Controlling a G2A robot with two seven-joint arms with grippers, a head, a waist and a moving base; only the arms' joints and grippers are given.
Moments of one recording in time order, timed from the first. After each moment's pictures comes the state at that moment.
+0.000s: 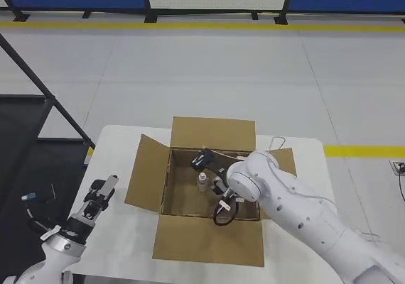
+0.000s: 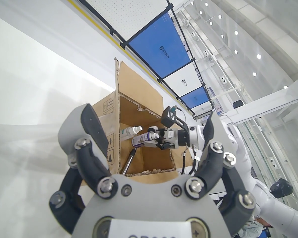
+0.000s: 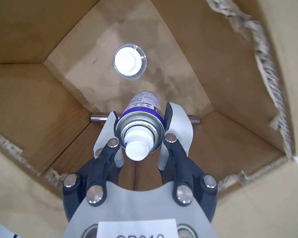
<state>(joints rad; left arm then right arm) 1.55 -1.27 -1.80 -2.06 0.20 -0.15 -0.43 -0.37 -1.29 0.62 -1.36 -0.87 -0.02 1.21</state>
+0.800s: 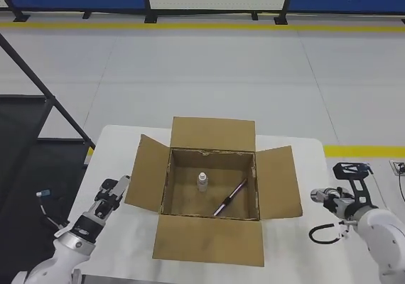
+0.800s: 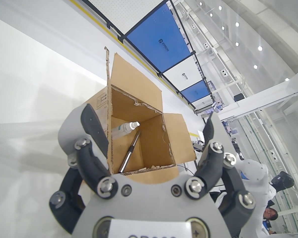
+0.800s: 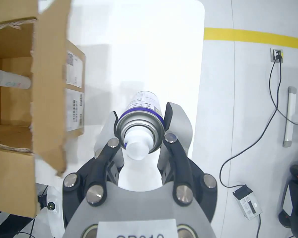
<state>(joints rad) 1.53 -1.26 -1.73 -2.07 0.25 -0.13 -0.42 -1.26 -1.08 1.68 -2.00 -1.04 0.16 1.17</state>
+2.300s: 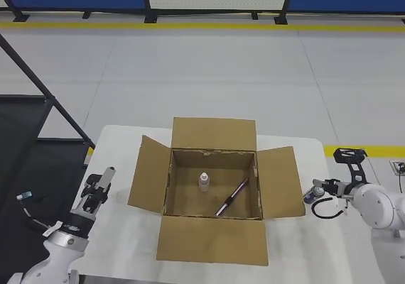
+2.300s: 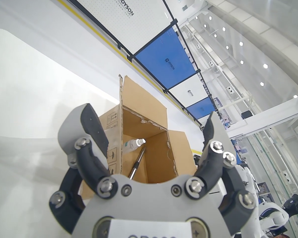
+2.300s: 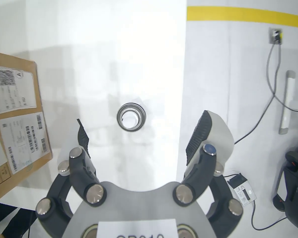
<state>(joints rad) 1.54 -1.25 -1.76 -2.09 0.25 -0.06 -0.28 -1.05 -1.07 1.59 -1.79 -1.15 0.16 1.19</state>
